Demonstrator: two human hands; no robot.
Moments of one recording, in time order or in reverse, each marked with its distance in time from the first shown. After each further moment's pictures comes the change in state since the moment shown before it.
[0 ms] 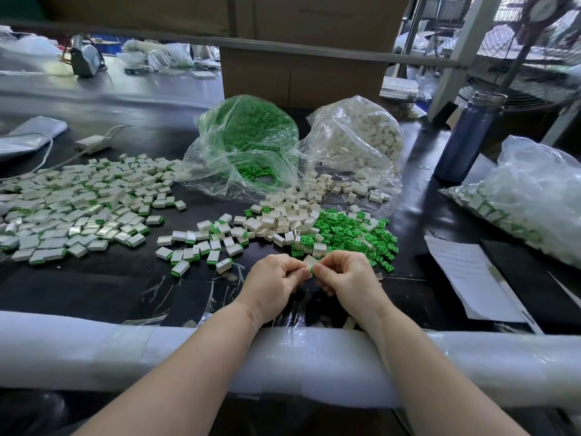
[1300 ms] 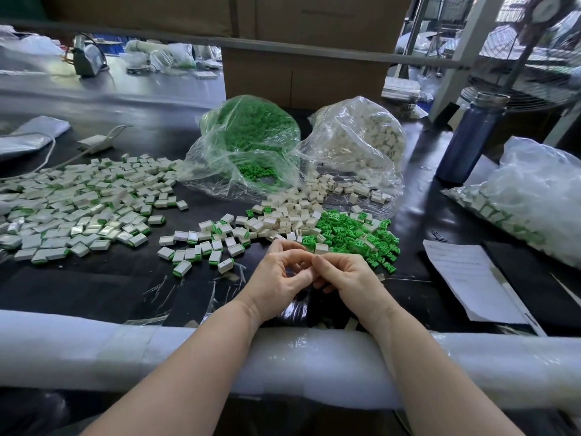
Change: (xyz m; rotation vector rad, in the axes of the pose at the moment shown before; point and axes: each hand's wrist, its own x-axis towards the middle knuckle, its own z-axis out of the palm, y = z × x) left_hand -0.005 0.014 -0.006 -0.296 -0.064 0.029; right_hand 0.001 0.001 -0.003 0.151 -0.199 -0.075
